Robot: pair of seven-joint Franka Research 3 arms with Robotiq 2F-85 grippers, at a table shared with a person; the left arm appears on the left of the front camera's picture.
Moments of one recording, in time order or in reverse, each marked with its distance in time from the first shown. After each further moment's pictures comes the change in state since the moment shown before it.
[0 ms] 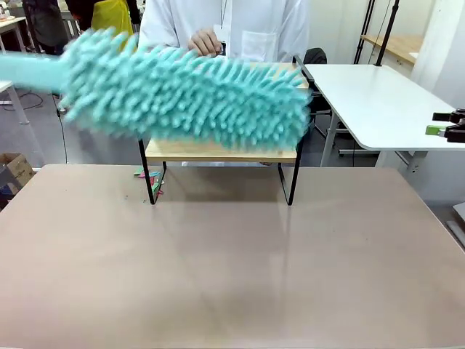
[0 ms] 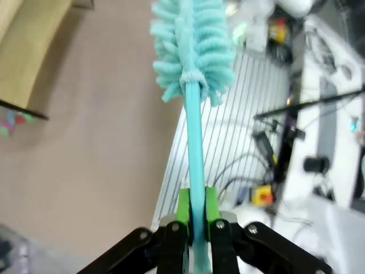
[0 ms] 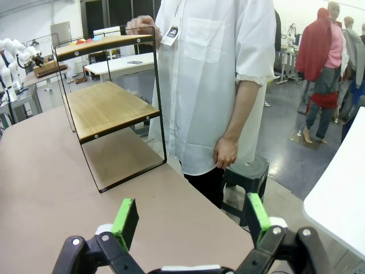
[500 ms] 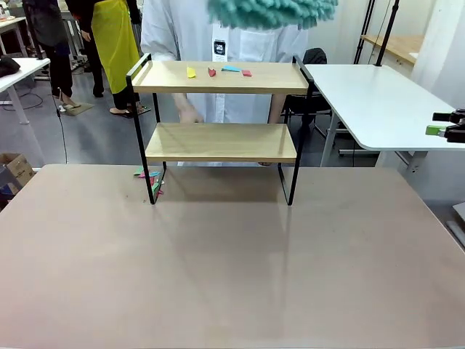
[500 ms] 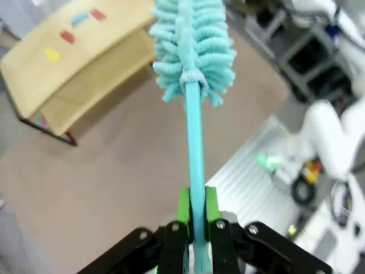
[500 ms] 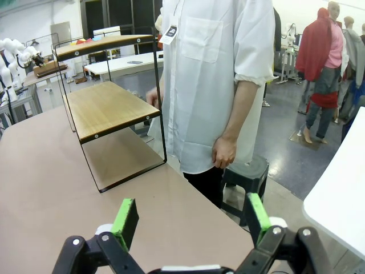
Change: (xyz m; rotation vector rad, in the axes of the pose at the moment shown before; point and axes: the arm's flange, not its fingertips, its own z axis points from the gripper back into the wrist) left arm 0.158 -0.080 -0.029 0.311 -0.300 0.430; right arm 0.000 0.000 0.000 0.000 0.000 0.000
